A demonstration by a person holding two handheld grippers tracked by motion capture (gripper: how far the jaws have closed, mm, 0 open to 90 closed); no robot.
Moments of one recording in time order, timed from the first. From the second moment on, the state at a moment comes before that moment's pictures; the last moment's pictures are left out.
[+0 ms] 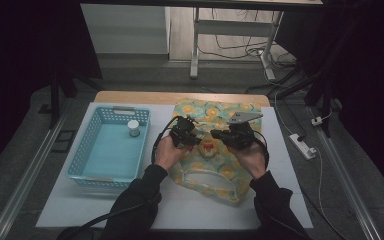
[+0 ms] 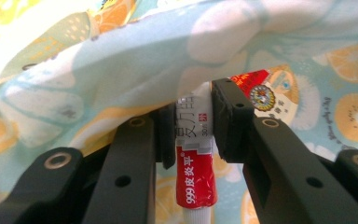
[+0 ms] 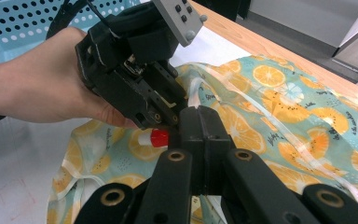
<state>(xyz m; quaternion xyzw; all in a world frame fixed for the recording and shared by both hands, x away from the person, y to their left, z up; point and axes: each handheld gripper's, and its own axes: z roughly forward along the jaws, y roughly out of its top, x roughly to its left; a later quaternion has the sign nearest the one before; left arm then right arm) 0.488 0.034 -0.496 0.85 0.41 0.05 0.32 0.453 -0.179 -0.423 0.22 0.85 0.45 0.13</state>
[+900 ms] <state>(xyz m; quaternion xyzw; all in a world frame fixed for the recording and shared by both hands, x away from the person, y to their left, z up) 0.474 0.042 -0.483 0.86 0.38 0.05 0.34 0.455 -0.181 -0.426 0.22 0.85 0.45 0.13</state>
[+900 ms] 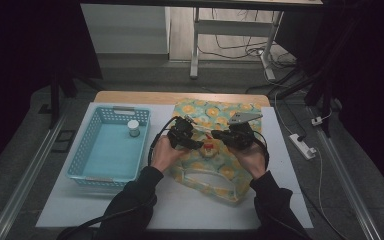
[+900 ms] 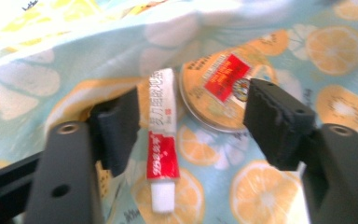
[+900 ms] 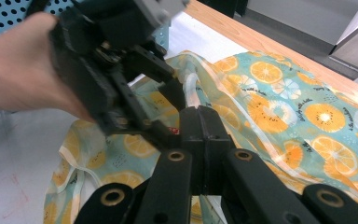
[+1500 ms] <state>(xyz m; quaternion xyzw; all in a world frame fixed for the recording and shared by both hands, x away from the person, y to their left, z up) 0.453 0.093 -0.458 0.84 0.39 0.05 0.37 0.455 -0.180 -0.426 0.22 0.85 0.45 0.13</state>
